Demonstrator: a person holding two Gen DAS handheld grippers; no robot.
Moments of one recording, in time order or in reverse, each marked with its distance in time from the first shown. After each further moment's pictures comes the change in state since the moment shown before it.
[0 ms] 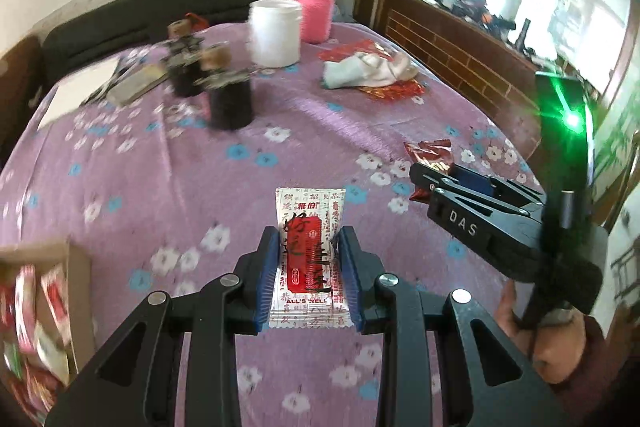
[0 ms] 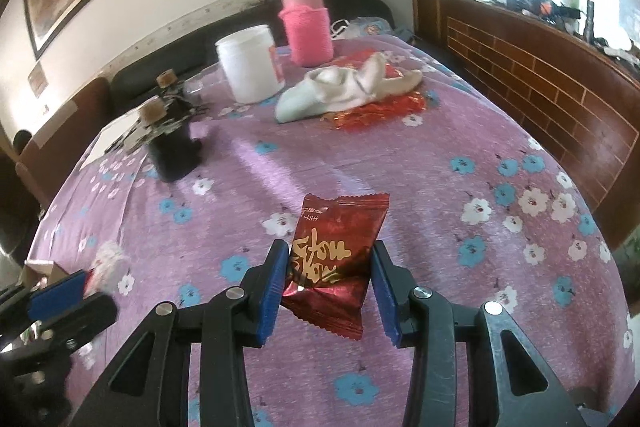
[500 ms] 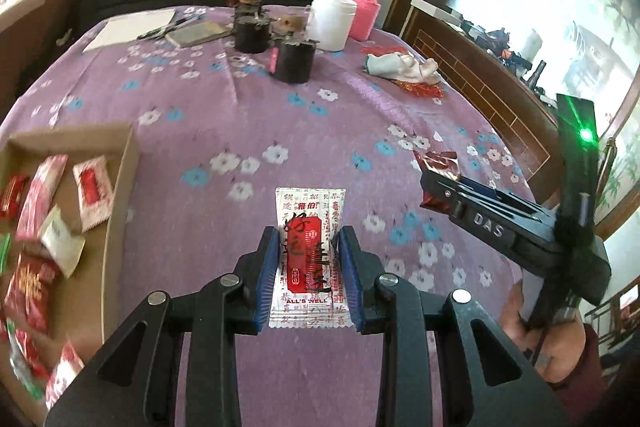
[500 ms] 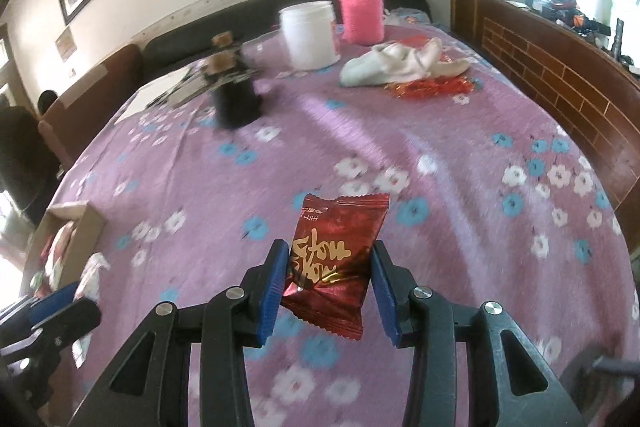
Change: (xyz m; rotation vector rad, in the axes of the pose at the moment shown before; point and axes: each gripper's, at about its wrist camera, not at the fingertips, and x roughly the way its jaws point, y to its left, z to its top) left arm -0.046 0.044 -0.065 -0.181 -0.015 -0.018; right arm -0.033 0.043 -0.039 -0.093 0.063 0.087
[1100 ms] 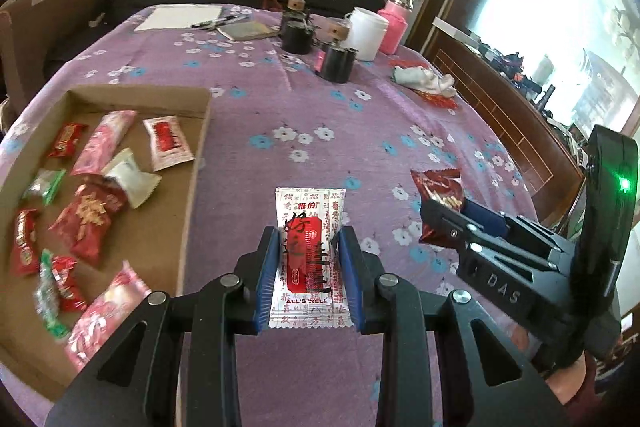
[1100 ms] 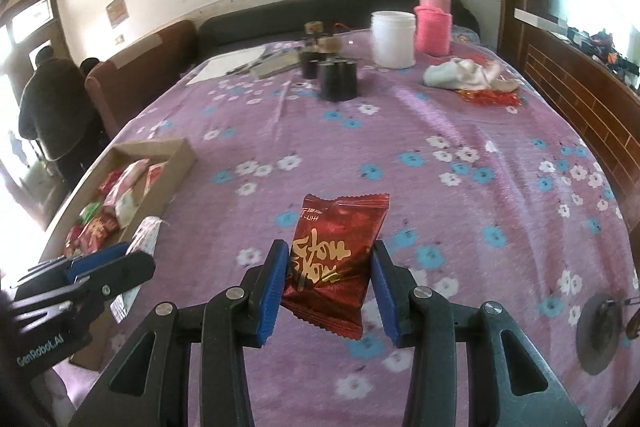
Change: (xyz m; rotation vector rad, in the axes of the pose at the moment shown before) left arm -0.053 0.038 -0.038 -0.087 -0.047 0.042; right arm -0.056 0.079 -0.049 -0.158 -0.012 0.095
